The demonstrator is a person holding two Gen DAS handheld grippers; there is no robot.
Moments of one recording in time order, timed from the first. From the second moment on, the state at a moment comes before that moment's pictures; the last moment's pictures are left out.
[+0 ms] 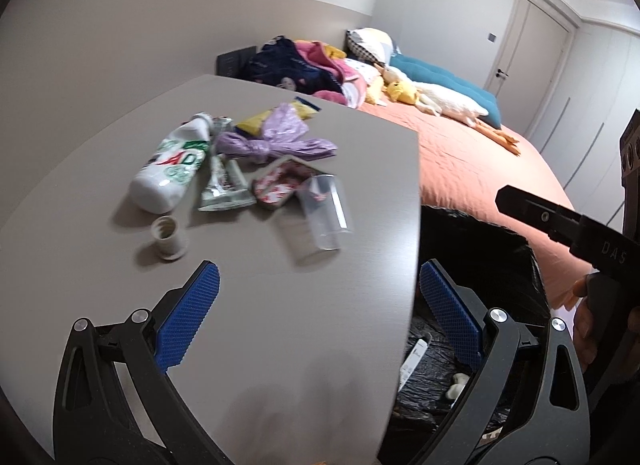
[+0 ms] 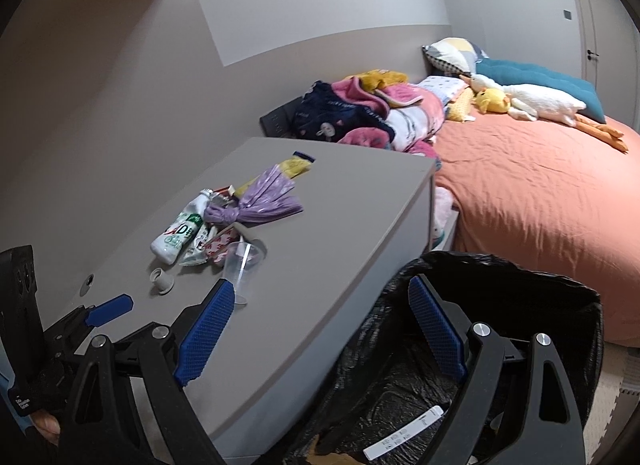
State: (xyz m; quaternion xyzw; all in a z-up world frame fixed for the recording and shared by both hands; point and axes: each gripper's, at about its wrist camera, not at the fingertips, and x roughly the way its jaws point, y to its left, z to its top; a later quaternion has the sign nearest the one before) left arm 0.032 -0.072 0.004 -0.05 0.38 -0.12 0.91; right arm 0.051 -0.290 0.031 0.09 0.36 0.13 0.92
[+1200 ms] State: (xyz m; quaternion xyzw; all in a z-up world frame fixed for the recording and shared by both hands) left arm 0.098 0.014 -0.048 -0.07 0.43 -0.04 0.90; right arm 0.141 -0.178 -0.041 0.04 0.44 0.17 0.88
